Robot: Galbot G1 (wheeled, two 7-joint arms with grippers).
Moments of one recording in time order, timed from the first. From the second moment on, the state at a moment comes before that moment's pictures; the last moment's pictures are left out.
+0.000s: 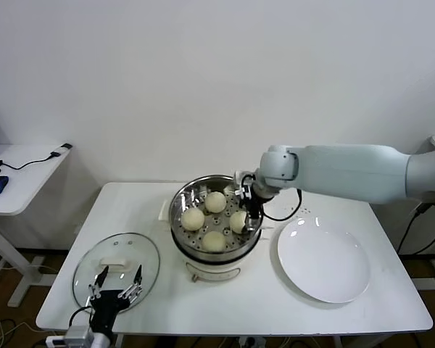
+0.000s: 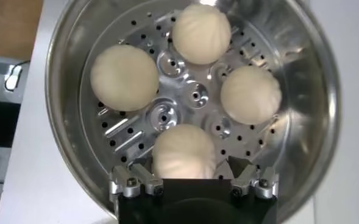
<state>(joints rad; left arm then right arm) 1.74 -1.50 -0.66 -2.10 -0.14 0.14 0.04 0.72 1.07 -1.64 1.41 0.86 -0.48 -0.69</state>
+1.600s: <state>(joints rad) 1.67 -1.41 -0.73 -2.00 0.02 -0.12 0.02 -1.29 0.98 0.46 1.68 0.50 0.09 -0.13</state>
